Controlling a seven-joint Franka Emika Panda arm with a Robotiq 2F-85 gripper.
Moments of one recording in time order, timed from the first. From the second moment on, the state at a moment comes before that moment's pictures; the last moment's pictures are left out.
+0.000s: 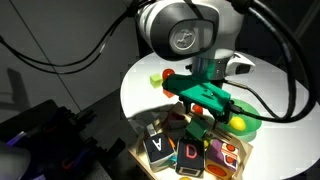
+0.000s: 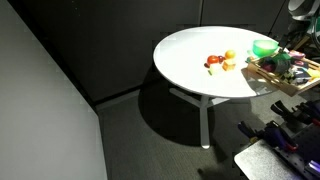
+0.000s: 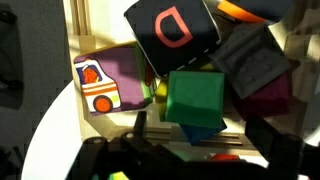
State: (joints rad) arm -0.37 0.41 -0.25 -2.12 -0.03 2.53 -0.51
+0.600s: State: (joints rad) arm -0.39 0.50 -0.22 -2.06 -0.03 2.53 -0.52
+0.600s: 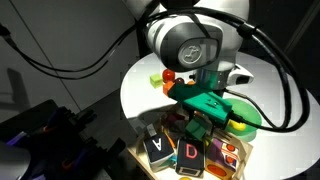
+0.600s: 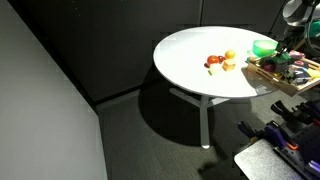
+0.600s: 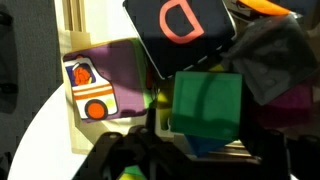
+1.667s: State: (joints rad) arm -0.34 0.42 -0.19 -2.05 -0.03 2.41 -0.48
